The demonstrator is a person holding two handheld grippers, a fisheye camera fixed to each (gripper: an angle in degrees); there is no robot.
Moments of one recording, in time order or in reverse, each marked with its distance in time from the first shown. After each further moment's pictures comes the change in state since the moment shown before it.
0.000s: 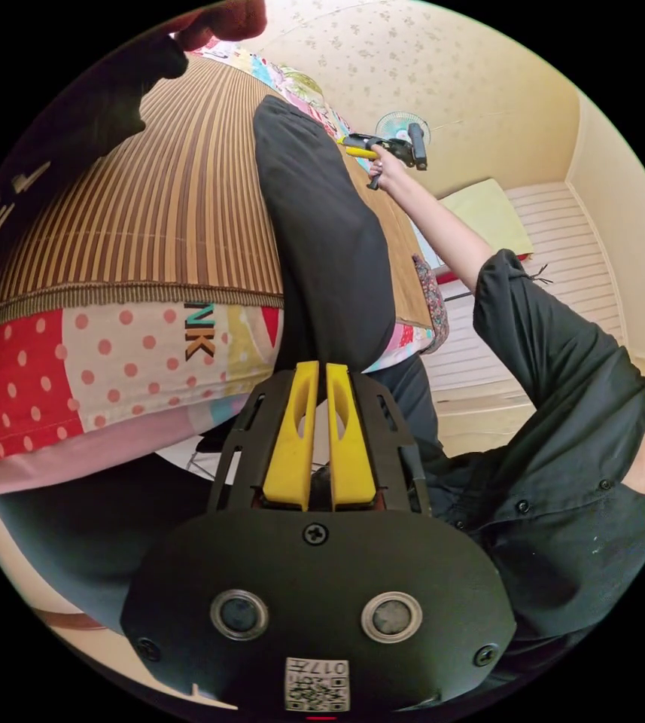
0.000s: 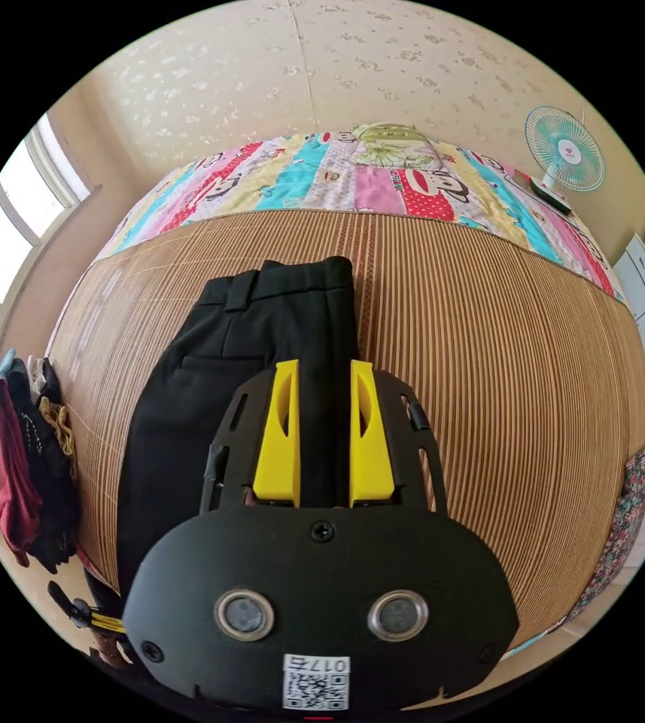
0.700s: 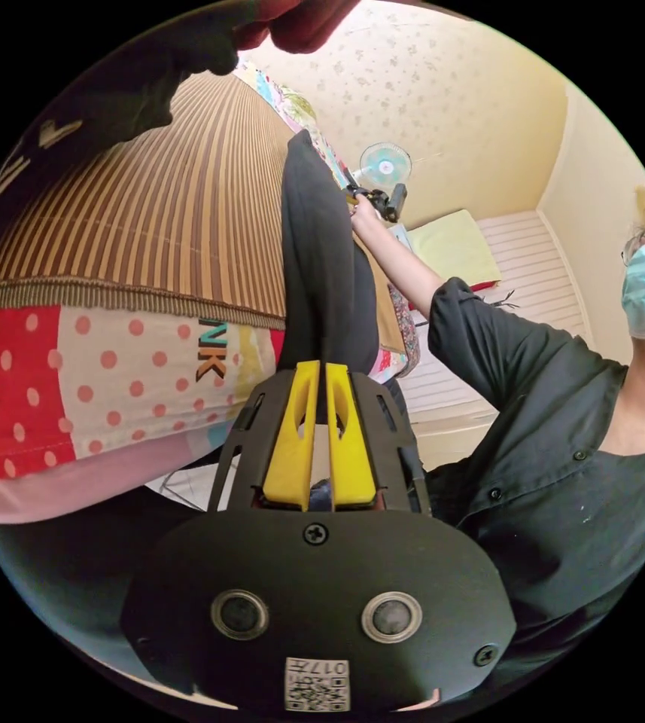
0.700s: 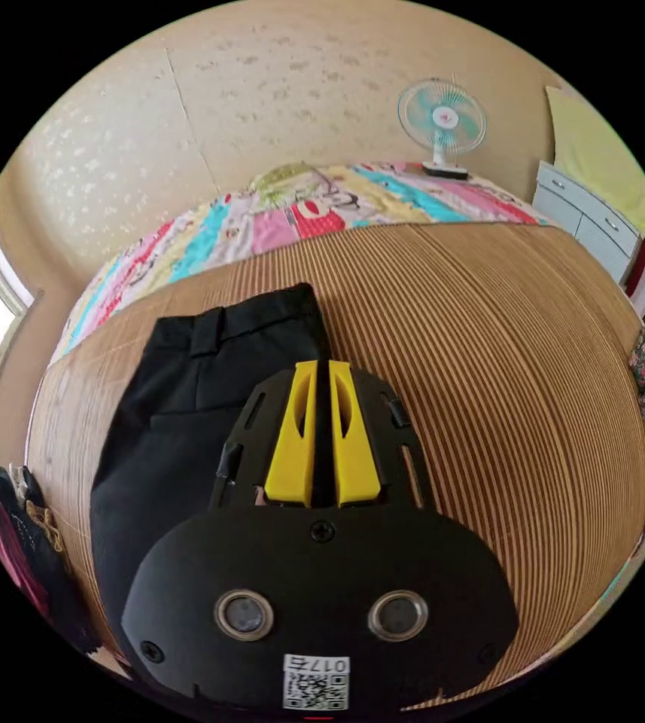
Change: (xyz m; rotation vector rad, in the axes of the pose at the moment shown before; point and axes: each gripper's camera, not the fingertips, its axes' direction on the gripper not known) left arm -0.042 0.007 -0.022 0.097 0.126 -0.019; right arm 0.103 0.051 0.001 0.172 0.006 0.321
